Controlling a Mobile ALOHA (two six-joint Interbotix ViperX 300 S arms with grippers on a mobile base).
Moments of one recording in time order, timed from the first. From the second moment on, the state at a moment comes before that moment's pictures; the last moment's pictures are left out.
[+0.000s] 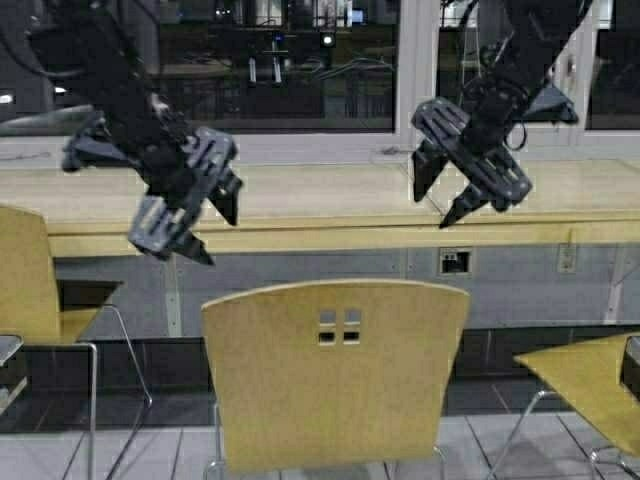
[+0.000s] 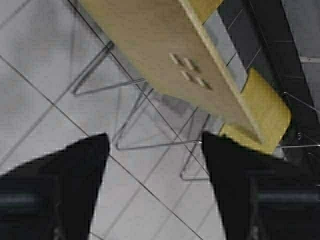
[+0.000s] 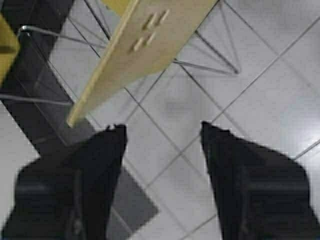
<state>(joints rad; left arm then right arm) -0.53 0.31 0.76 -0.58 -0.32 -0.90 0.31 0.30 0.57 0.71 0.07 0.49</state>
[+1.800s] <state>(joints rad) -0.59 0.87 0.30 -0.70 -0.29 -0.98 0.24 0.78 0.35 0.89 -0.02 0.49</state>
